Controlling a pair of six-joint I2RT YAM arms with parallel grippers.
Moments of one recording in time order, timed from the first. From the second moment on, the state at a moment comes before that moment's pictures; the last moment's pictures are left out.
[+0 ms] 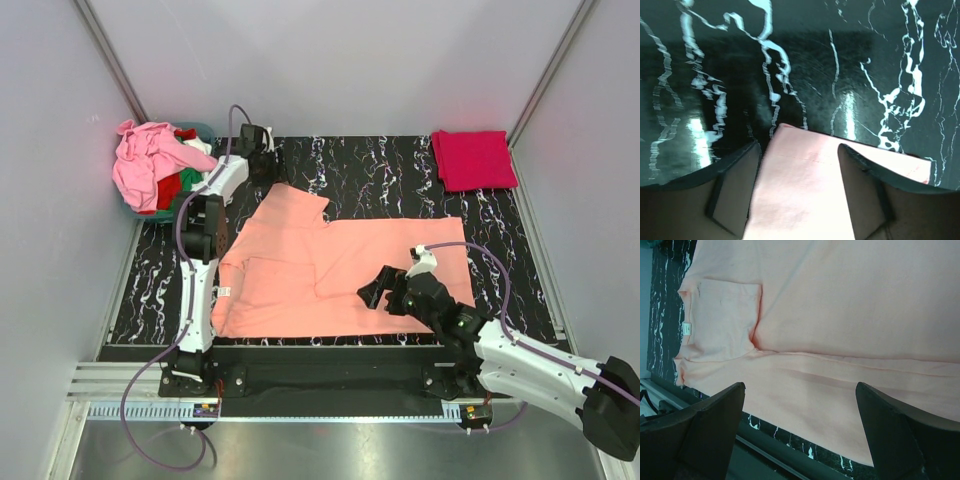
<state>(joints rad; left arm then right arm) -0.17 2.45 2.10 -0.55 0.23 -0.26 0.84 0.80 0.31 -0.03 0.19 0.88</state>
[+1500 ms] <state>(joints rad) -0.21 2.08 1.76 -0.66 0.18 -0.31 0.69 0.77 0.31 -0.07 0.13 0.91</state>
